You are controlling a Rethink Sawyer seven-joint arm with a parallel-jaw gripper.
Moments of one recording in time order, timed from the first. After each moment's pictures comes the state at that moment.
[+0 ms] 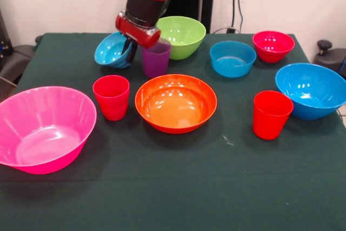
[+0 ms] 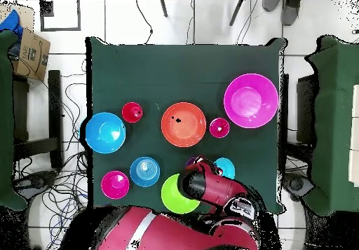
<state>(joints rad) -0.17 -0.42 -0.34 1.95 -0.01 -0.06 2.02</state>
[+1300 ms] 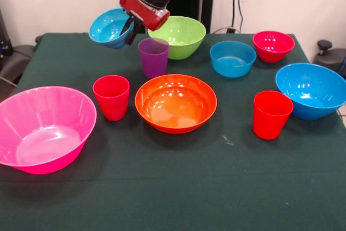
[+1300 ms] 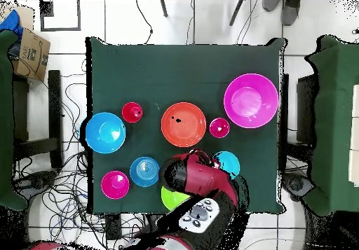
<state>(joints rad) 0.11 -0.43 -0.57 1.83 0.07 0.15 2.04</state>
